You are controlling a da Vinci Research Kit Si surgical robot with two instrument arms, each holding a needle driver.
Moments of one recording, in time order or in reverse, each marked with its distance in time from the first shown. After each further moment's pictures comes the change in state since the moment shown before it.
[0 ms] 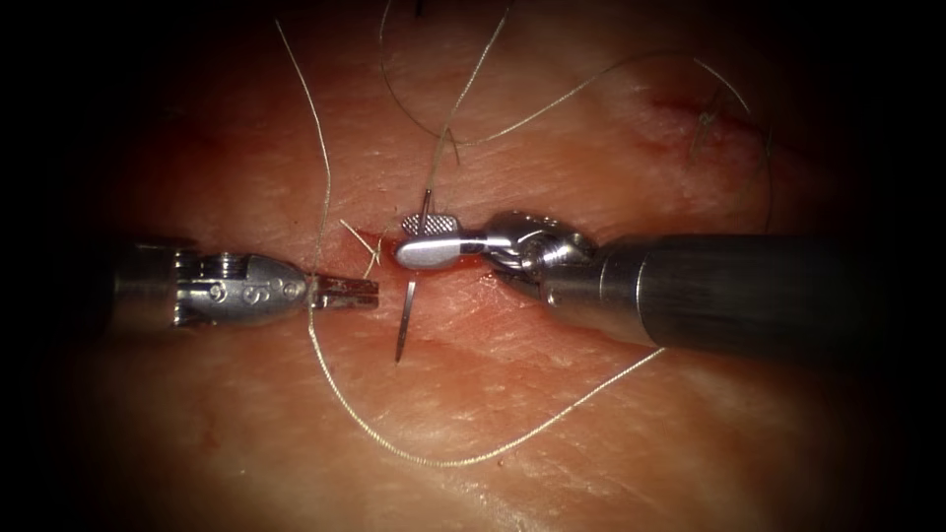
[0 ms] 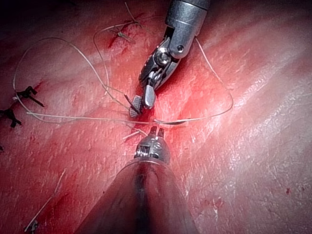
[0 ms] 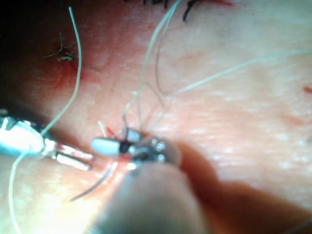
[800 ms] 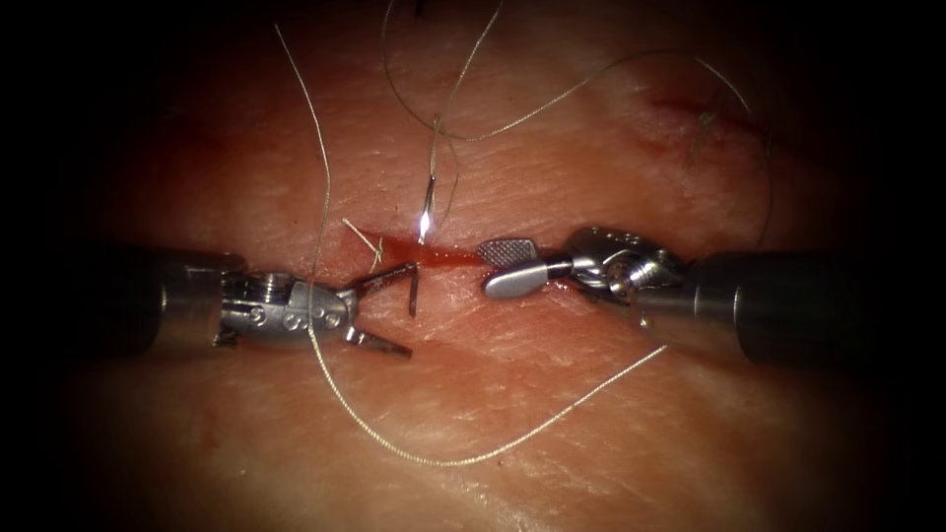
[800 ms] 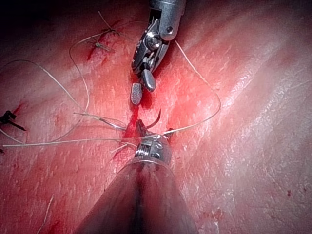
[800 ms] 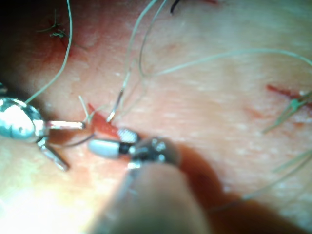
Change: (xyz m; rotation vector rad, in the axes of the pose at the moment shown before) right arm -0.001 -0.001 -0.007 0.131 -0.135 0.004; left arm 0.002 0.001 0.004 -0.005 0.055 0.186
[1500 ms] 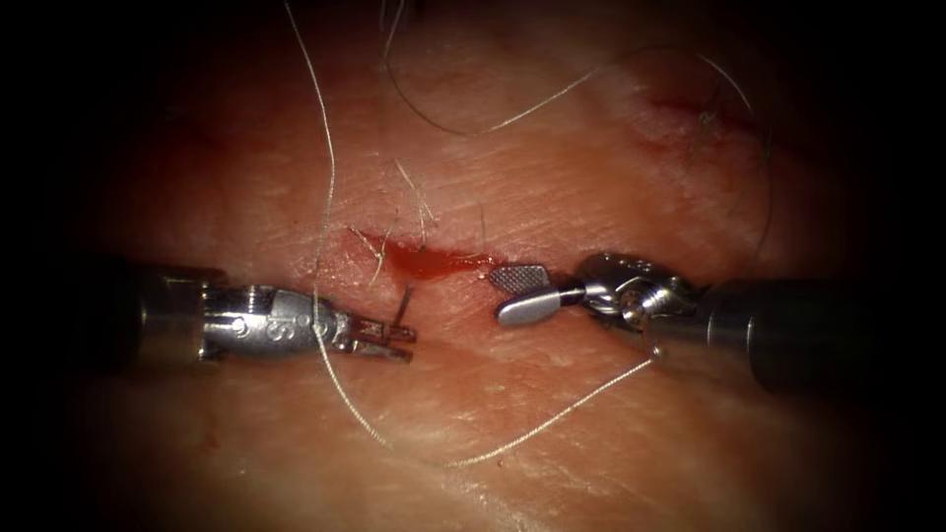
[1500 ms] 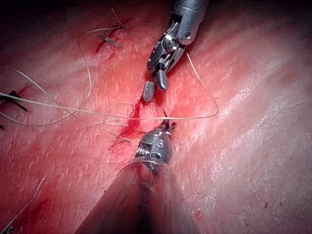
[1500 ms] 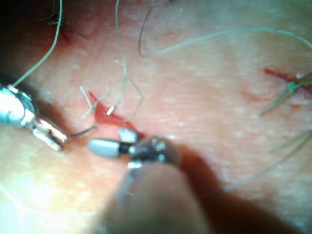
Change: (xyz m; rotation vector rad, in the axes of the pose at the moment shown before) right arm -0.002 -0.001 0.000 -0.012 0.002 -0.014; left arm 0.003 0.000 -0.003 -0.248 0.242 -0.428
